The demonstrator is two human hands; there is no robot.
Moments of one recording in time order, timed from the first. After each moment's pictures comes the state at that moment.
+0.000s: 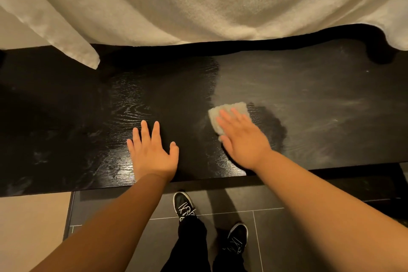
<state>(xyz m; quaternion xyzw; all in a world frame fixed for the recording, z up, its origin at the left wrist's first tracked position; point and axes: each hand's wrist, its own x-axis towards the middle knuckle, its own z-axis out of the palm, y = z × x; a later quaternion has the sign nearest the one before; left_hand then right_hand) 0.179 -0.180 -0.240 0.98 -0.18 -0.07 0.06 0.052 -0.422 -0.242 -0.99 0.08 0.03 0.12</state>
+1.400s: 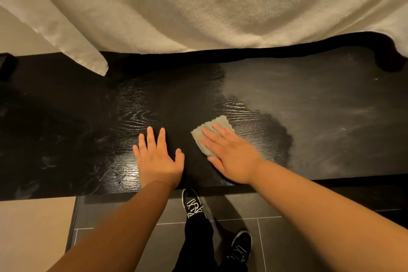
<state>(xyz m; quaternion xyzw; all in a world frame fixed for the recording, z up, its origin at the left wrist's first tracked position) 0.181 -0.180 -0.242 0.98 -0.17 -0.08 0.07 0.069 -0.395 -0.233 -0.98 -0.05 0.11 0.13</state>
